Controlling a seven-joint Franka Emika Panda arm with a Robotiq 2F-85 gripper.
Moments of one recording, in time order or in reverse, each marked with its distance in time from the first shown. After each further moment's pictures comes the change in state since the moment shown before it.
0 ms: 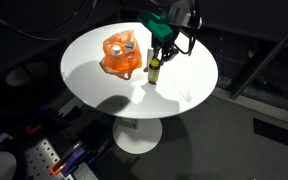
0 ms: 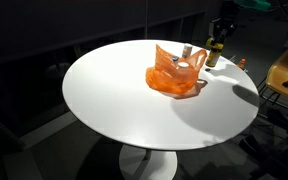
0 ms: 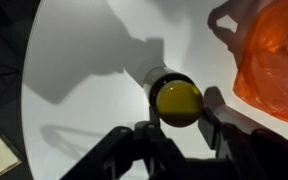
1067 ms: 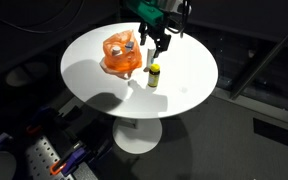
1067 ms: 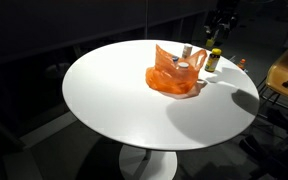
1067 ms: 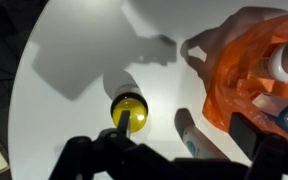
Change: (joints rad) arm 0.060 -0.063 0.007 0.000 -0.036 -0.127 0.025
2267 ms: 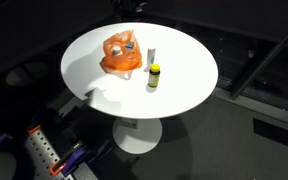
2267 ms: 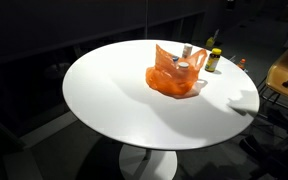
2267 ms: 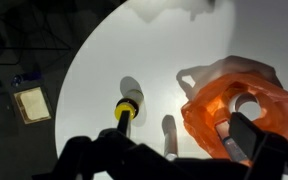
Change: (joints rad) arm 0.127 -0.380 0.052 -0.208 -0.289 -0.096 0.127
